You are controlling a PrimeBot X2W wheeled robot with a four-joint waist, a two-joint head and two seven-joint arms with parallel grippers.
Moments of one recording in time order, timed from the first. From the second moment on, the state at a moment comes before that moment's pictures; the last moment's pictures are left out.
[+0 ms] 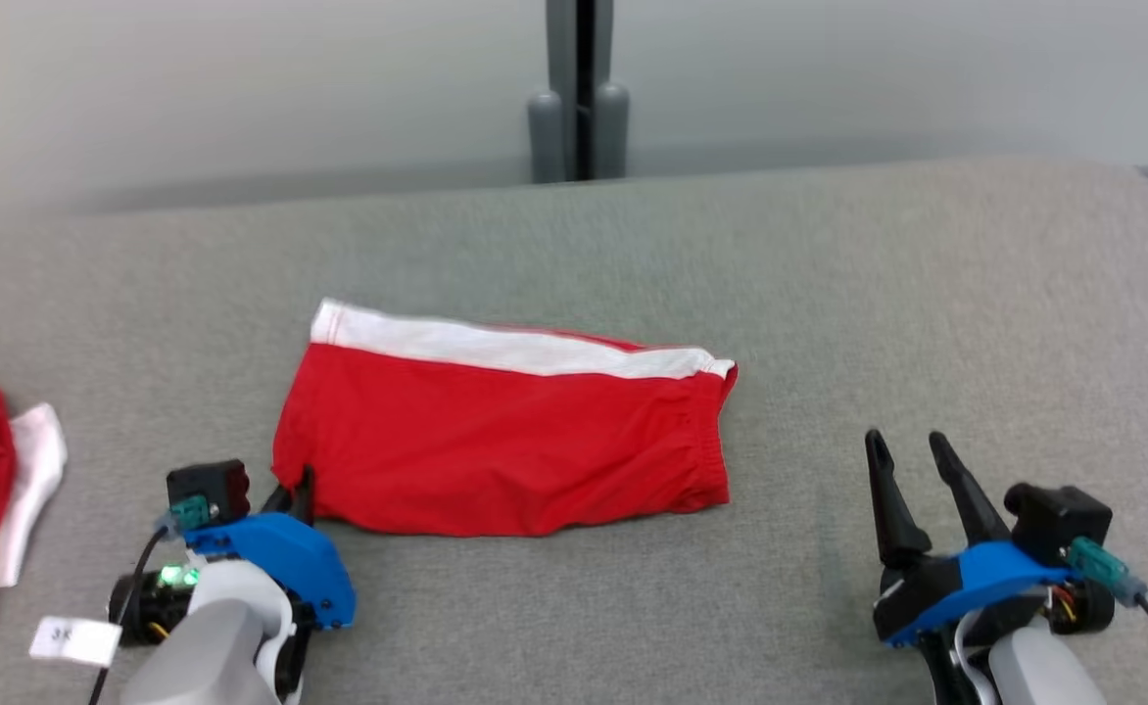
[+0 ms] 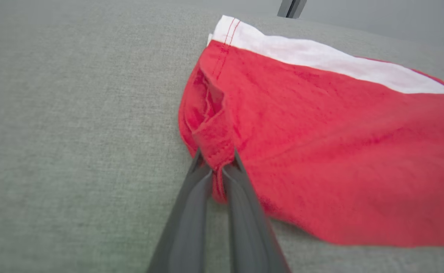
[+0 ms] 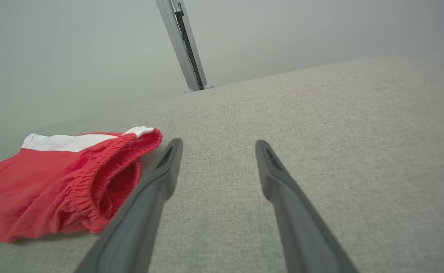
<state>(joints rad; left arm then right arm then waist) -0.62 0.21 -0.70 1.19 -0.85 -0.07 -0.26 -0.27 -0.07 0.04 0.53 0.31 0.13 -0.26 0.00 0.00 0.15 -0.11</state>
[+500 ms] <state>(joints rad) -0.28 0.18 -0.43 0.78 -0.67 0.08 -0.26 -0.20 -0.06 0.11 0.56 0.27 0.13 -0.26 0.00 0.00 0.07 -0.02</state>
